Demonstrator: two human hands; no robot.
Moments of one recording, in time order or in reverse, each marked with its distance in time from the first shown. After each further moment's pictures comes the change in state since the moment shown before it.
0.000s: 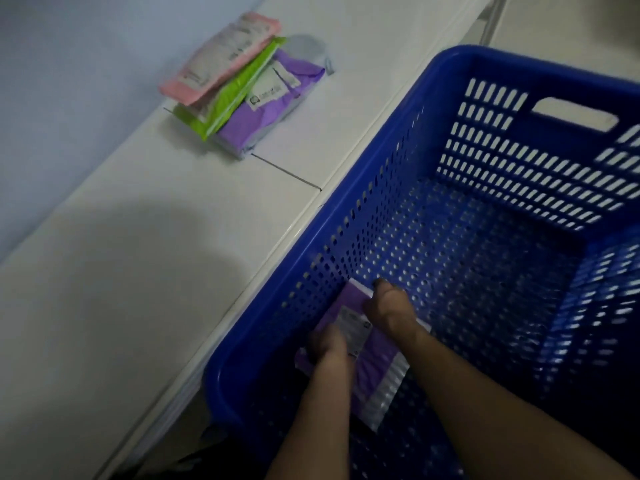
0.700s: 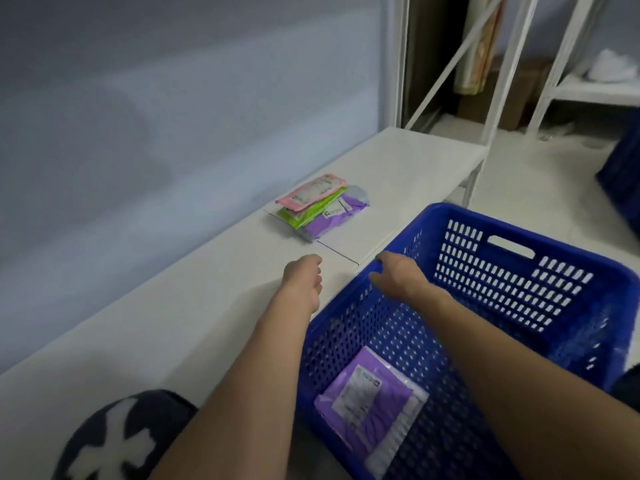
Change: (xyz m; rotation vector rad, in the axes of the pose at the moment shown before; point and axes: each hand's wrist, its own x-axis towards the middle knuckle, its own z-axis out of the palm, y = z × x) left_hand -0.193 0.143 -0.144 -0.266 -0.356 0.543; right_hand -0.186 -0.111 -0.160 -0.163 0.339 -0.444
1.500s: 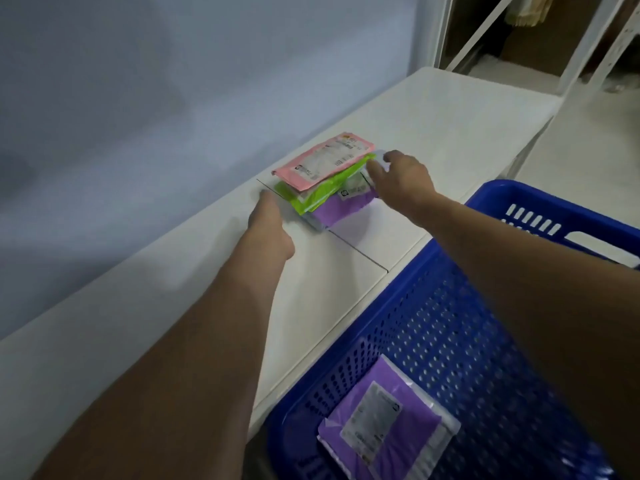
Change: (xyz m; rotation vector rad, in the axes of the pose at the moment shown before) left_hand 0.152 0.075 -0.007 -0.242 0.182 -0.042; right_hand 0.188 -0.050 -0.015 0.169 0.259 -0.071
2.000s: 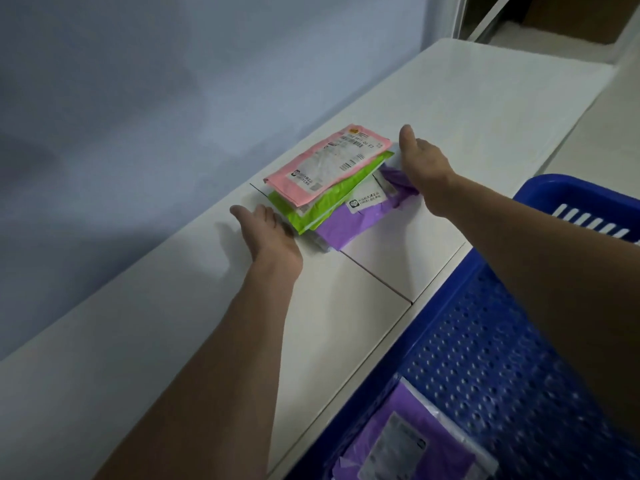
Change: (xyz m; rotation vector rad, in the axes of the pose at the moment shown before) left_hand 0.073 -0.012 0.022 -0.469 -0.199 0.172; right_hand 0.091 0.032 0.035 0.421 -0.046 0.276
